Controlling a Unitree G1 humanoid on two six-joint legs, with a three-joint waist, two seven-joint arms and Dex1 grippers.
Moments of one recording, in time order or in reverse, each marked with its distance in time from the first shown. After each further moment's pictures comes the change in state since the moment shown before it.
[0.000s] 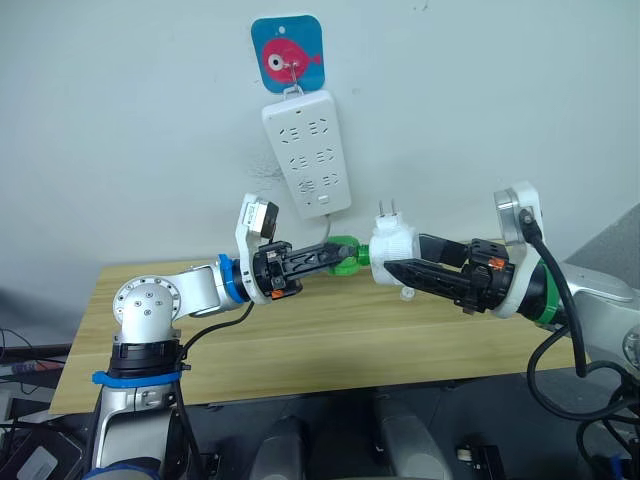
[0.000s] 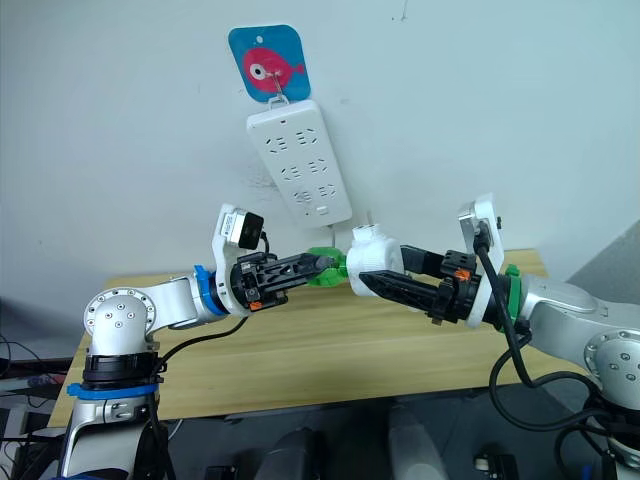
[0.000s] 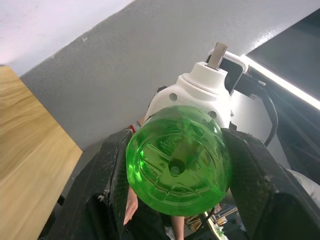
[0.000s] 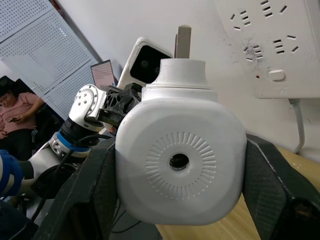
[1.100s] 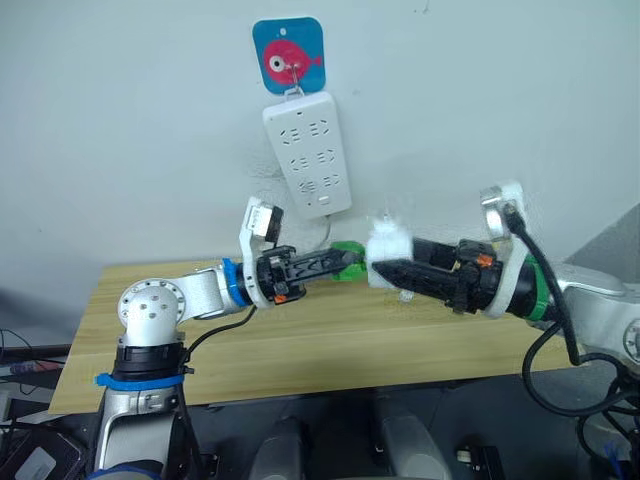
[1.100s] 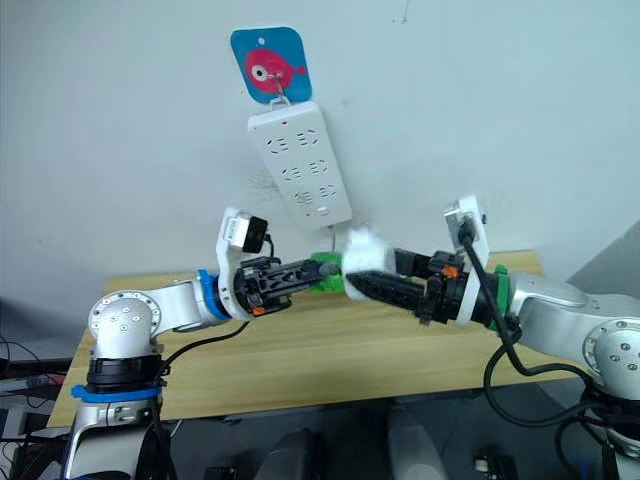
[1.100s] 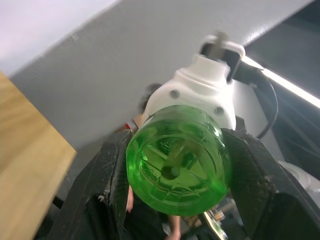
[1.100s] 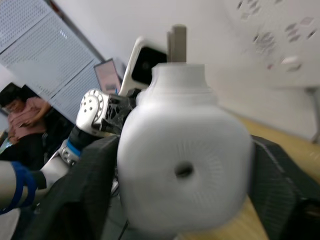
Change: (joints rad) left arm 0.005 -0.045 -0.040 -0.036 0.016 -0.005 -0.027; right arm -0.052 -0.025 0.094 0.010 0.205 0.016 -0.170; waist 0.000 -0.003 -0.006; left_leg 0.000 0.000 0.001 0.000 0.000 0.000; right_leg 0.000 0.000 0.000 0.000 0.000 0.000
